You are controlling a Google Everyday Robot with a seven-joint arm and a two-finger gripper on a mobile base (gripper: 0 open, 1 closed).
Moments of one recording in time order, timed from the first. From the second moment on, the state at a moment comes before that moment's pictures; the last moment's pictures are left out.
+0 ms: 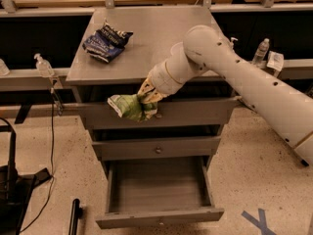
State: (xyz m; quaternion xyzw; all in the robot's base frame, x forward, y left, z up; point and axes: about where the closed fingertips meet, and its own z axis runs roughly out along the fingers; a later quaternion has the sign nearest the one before) arm 0.651 0.022 0.778 -0.91 0.20 -0.03 0.36
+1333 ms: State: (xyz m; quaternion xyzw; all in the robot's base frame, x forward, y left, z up) arm 0.644 0.033 0.875 -0.92 0.18 -0.03 0.35
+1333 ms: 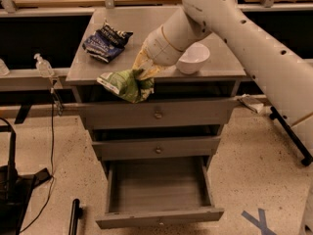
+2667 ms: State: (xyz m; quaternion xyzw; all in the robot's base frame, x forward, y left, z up) arm 0.677 0.046 0.973 -0.92 0.11 -0.13 0.34
